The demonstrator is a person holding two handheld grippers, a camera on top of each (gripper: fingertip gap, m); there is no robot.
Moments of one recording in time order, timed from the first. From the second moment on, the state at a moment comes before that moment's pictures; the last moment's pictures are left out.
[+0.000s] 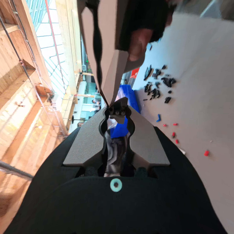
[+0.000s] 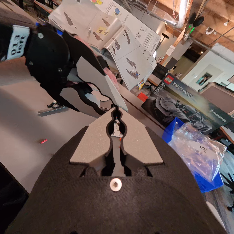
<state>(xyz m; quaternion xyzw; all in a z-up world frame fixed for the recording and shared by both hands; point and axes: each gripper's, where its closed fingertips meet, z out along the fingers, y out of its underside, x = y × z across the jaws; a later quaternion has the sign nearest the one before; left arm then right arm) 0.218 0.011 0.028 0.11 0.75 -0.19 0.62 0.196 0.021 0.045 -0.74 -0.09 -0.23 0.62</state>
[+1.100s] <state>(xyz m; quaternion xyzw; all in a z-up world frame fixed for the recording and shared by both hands) 0.211 0.011 0.063 0.04 0.71 -0.34 0.61 0.187 0.013 0.056 -0.70 -0.08 -0.12 0.70</state>
